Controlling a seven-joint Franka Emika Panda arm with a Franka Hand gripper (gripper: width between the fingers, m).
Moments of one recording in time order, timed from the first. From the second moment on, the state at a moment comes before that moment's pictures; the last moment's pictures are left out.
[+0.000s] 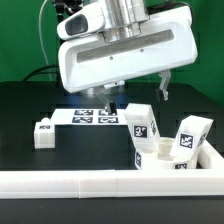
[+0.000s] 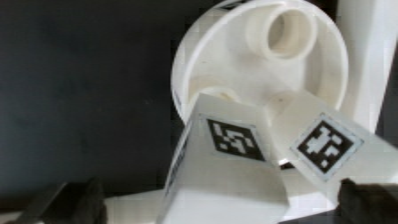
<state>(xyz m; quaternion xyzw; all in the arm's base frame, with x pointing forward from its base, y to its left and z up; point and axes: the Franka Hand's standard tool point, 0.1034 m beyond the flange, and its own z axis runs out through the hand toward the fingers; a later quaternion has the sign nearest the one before) 0.589 0.024 0.099 -0.99 -0.02 -0.05 0.12</state>
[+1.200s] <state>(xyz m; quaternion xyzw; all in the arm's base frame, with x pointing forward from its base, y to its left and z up) 0.601 0.040 0.088 -0.88 -0.46 -0.06 0.08</state>
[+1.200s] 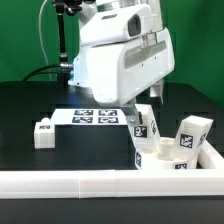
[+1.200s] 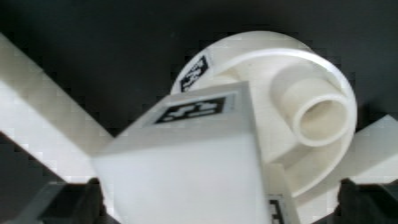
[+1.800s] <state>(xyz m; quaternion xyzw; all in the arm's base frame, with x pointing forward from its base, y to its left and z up) 0.601 0.040 0.087 -0.89 -0.45 -0.06 0.08</state>
